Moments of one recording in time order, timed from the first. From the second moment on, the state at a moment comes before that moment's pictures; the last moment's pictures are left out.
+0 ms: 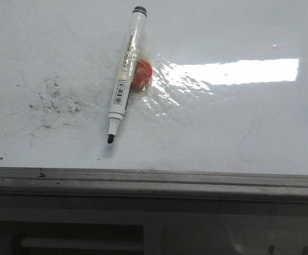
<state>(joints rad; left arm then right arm) -0.04 0.02 -0.14 -0.84 0.34 0.21 0.22 -0.01 -0.12 0.34 0.12 -0.01</state>
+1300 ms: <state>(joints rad) -0.78 1.01 -0.53 -0.88 0.12 0.53 0.22 0.34 -0.37 0.25 0.32 -0.03</state>
